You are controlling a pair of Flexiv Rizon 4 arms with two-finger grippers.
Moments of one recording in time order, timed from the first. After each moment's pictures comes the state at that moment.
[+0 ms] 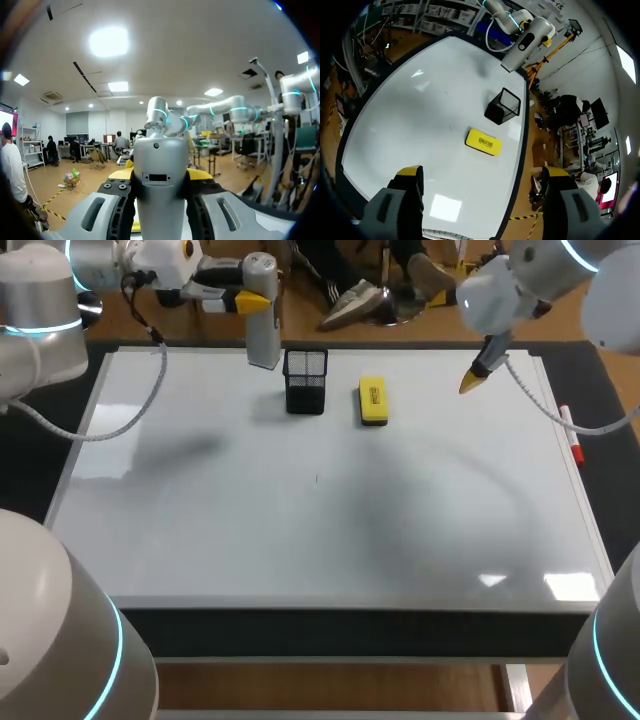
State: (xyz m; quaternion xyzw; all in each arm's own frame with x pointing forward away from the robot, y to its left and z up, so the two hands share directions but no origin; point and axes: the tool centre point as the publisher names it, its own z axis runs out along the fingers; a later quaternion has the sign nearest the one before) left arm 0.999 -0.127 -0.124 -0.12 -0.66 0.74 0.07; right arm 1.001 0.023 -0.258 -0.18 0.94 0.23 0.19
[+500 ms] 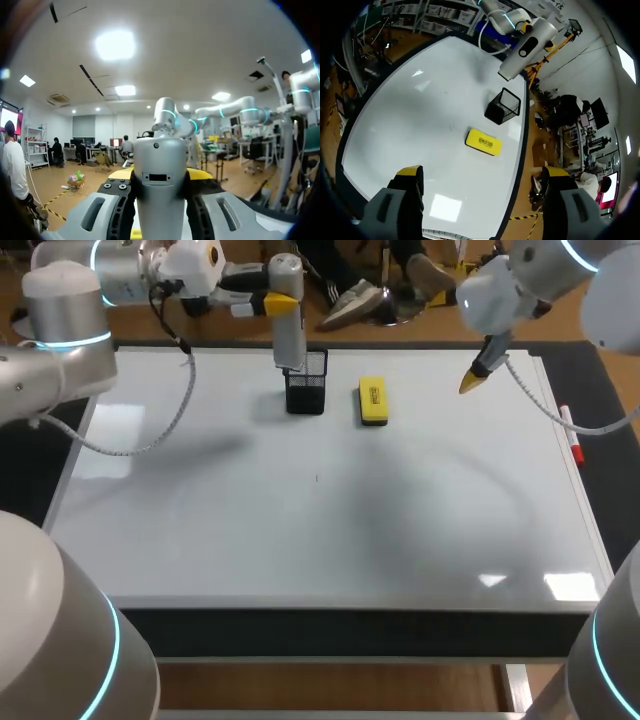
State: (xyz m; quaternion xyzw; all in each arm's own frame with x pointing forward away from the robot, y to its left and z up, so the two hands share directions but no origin) left arm 1.004 -0.163 -0.129 -0.09 -0.64 0.76 0.05; right arm 1.001 0.023 -0.258 -0.18 0.94 0.23 0.19
